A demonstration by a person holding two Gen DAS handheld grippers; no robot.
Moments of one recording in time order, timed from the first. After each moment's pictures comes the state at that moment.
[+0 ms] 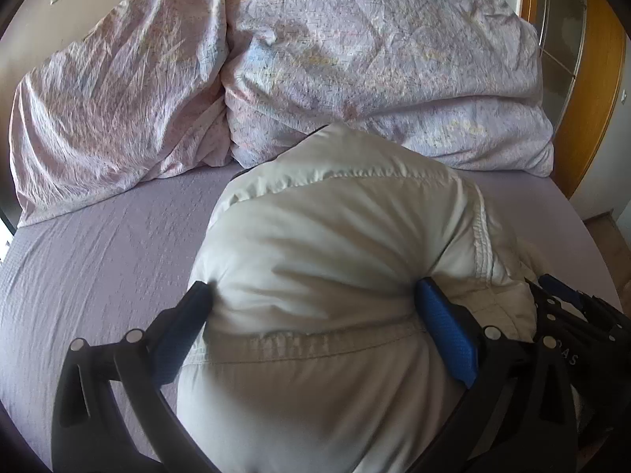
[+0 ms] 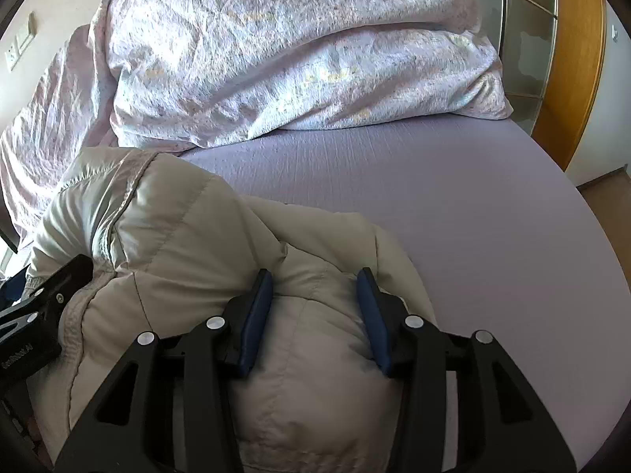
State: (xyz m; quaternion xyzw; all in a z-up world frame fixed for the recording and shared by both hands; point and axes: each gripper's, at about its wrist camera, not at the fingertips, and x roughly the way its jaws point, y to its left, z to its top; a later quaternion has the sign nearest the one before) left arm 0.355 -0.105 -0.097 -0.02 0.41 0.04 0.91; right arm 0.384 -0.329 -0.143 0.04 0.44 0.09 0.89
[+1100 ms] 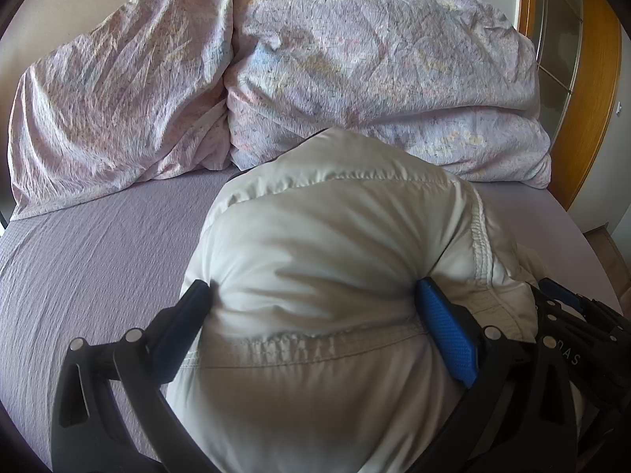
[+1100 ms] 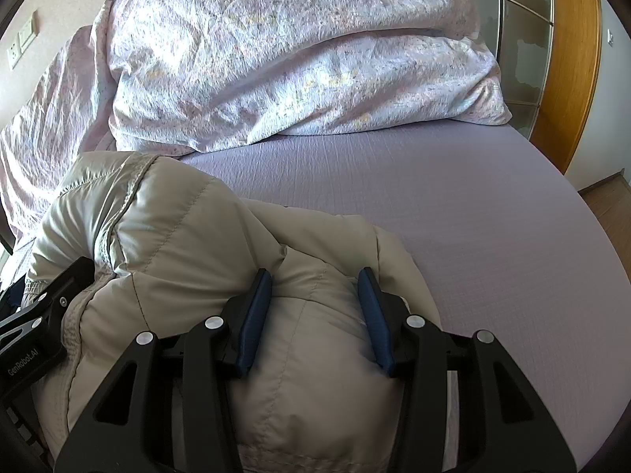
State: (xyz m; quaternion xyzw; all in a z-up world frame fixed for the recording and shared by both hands) left arm 0.352 -0.100 -0.109 -0.03 0.37 0.03 0.93; right arm 0.385 -0.327 -0.149 0.04 0.42 0.09 0.90
